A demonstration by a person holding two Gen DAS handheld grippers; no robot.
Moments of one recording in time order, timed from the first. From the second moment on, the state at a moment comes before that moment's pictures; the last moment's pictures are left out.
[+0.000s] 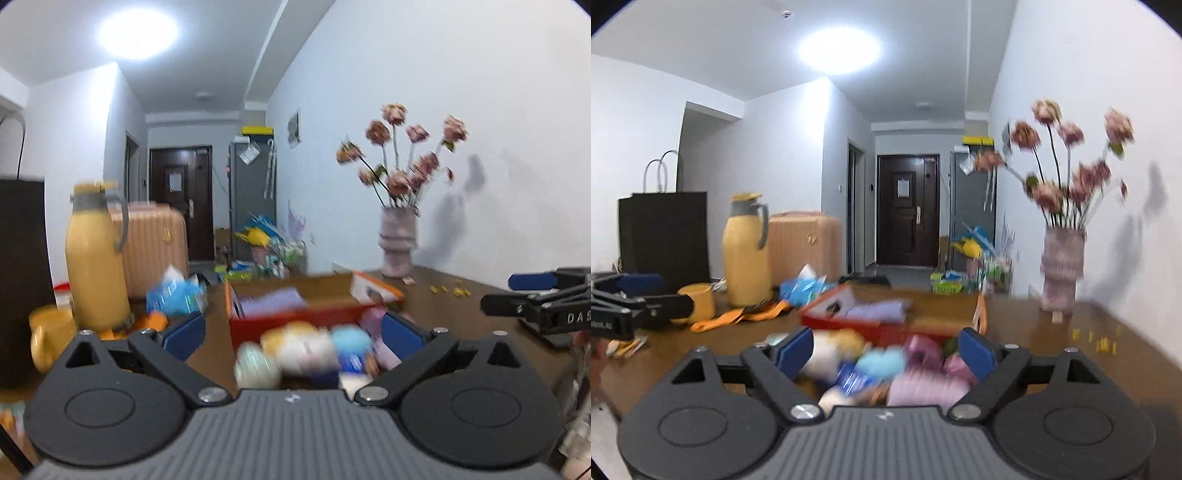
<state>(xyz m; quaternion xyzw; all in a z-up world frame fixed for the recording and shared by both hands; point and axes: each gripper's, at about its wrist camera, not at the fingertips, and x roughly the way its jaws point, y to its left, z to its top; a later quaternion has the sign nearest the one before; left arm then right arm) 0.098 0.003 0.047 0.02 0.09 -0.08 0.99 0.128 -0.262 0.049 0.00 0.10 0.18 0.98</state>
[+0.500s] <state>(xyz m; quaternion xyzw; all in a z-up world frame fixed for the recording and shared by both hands) 0.142 -0.036 0.007 -0.03 0.19 -0.16 0.97 0.139 -0.279 -0.010 0.07 0.19 0.14 0.97</state>
